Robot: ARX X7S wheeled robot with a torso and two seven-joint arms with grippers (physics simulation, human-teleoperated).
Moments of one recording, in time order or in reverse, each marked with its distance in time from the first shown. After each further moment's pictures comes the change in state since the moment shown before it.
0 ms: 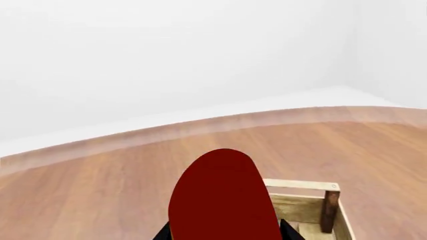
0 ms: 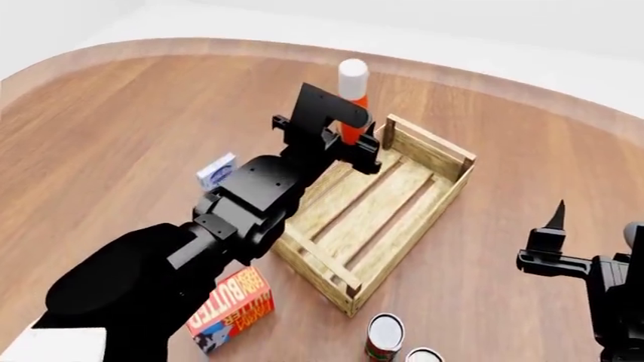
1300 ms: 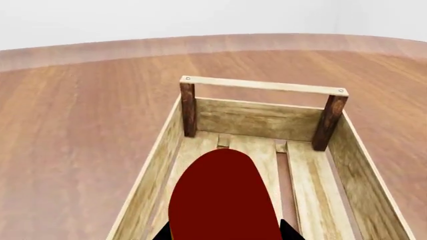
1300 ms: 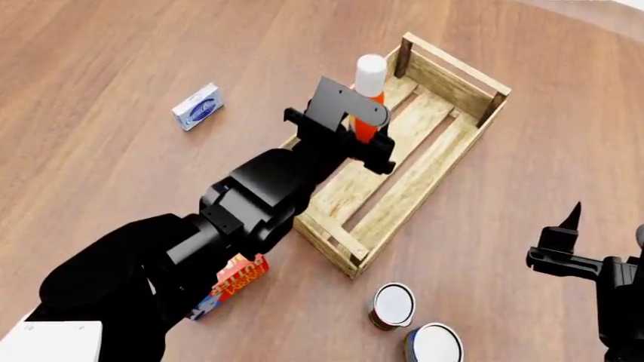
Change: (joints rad) left arm -0.038 -0.001 0.015 0.080 0.030 -0.056 -0.048; right arm 0.009 -0.016 0.008 -0.009 -0.011 0.030 0.071
